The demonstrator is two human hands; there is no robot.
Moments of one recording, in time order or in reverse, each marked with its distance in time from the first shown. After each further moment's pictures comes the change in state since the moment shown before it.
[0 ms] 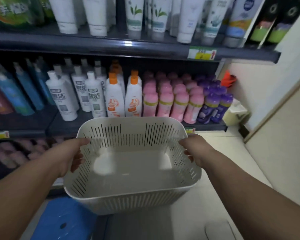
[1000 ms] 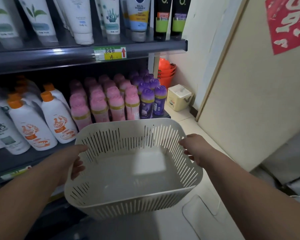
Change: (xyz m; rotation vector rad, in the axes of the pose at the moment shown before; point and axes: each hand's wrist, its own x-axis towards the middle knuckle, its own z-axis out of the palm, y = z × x) left_hand 0.012 0.054 0.188 0.265 -0.247 0.004; right_hand 0.017 0.082 -0.164 0.192 0.273 0.180
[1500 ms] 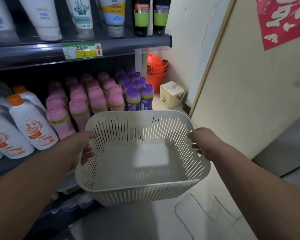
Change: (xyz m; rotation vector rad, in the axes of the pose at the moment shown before) left_hand 0.014 0.055 0.087 0.071 -0.046 0.067; right_hand 0.044 0.001 -0.070 0.035 0.097 0.022
